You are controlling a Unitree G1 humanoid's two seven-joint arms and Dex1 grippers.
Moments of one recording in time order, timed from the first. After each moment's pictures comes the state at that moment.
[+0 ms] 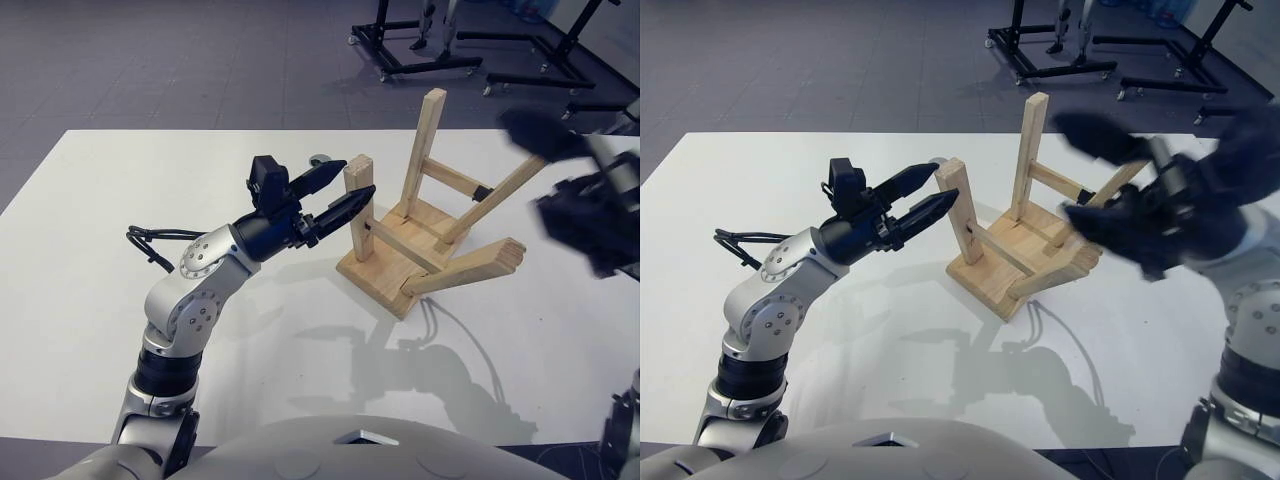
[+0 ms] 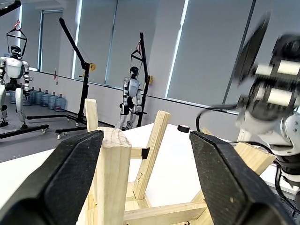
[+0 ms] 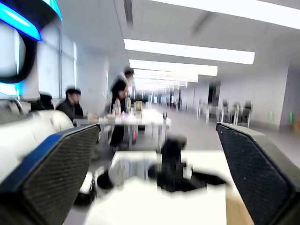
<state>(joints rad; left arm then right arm) -0.23 0.22 -0.14 -0.49 -0.72 0.53 -0.51 -0.09 -0.83 -0.34 -0.46 1.21 0.56 1.10</state>
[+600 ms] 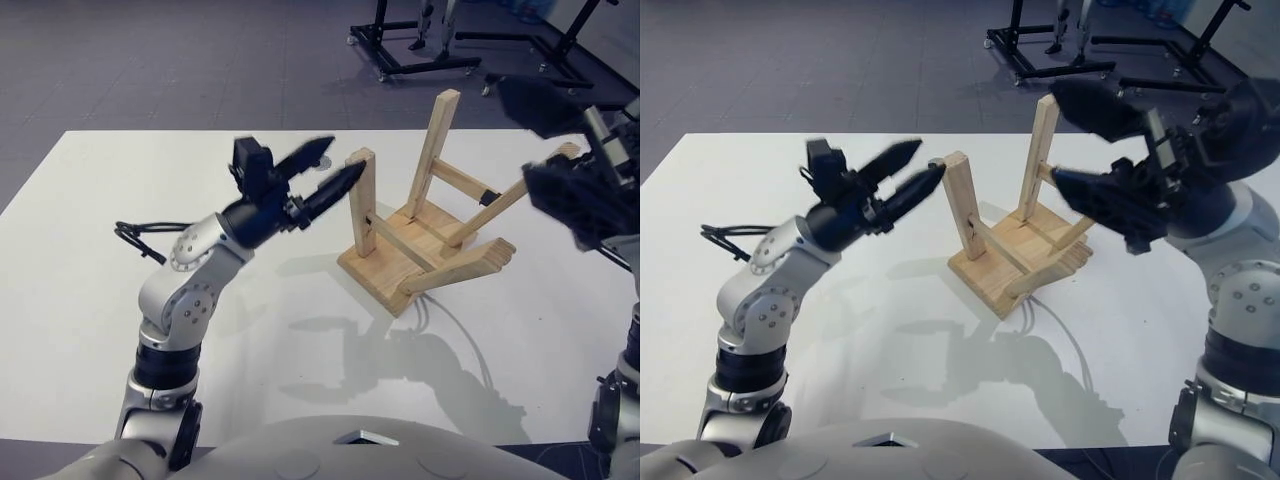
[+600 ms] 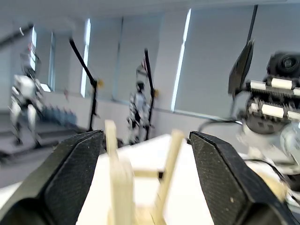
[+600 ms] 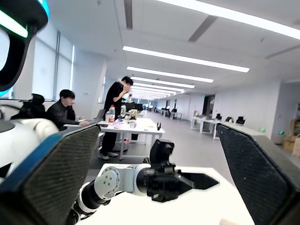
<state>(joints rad) -0.36 0.20 -0.05 -0.47 -0.71 0.46 -0.47 -0.31 -0.76 -0.37 -0.39 1.38 0.52 0.96</state>
